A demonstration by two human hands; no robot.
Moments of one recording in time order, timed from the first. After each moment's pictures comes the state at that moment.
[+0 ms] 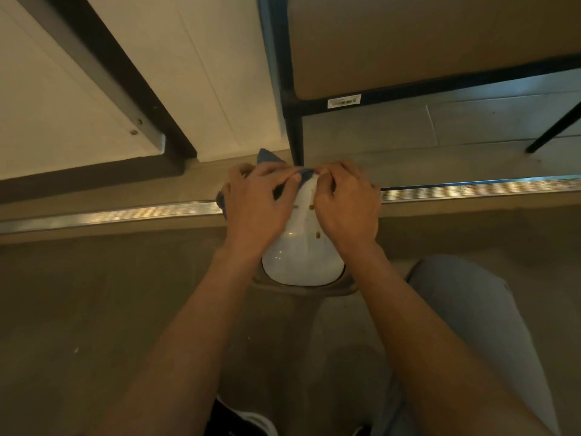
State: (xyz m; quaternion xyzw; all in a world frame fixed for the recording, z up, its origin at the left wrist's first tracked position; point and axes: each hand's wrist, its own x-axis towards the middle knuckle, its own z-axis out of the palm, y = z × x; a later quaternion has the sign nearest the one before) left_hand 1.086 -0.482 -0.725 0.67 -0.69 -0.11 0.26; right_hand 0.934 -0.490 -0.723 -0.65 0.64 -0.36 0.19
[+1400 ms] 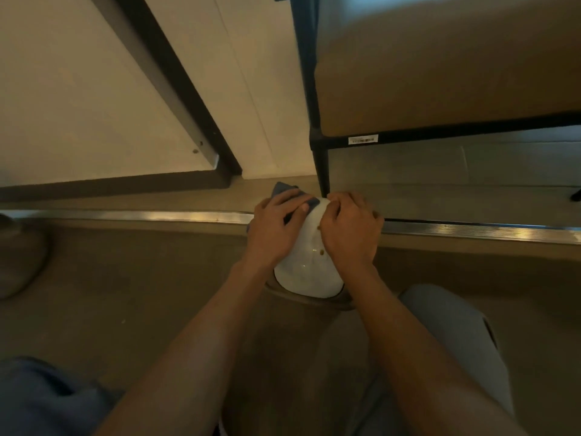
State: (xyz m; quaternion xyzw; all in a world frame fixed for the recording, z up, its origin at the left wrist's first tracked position) left_hand 1.084 -0.460 -0.724 0.70 -0.63 -0.17 0.29; right_hand 0.932 -0.488 -0.723 -0.67 0.64 -0.32 0.21
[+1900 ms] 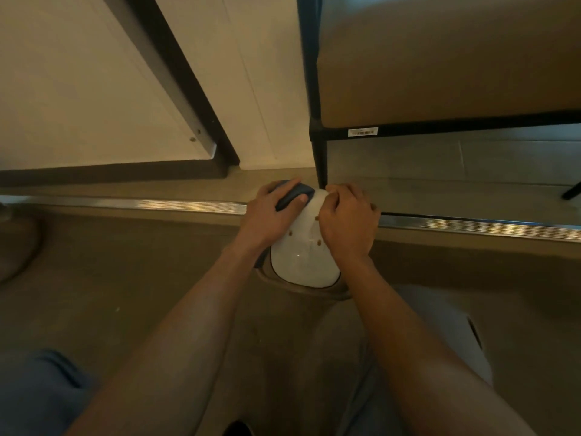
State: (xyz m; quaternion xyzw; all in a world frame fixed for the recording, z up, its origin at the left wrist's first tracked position) left_hand 1.086 -0.456 -0.699 0.73 -0.57 -0.30 0.24; right_hand 0.930 -0.486 -0.721 -0.67 0.63 -0.33 0.22
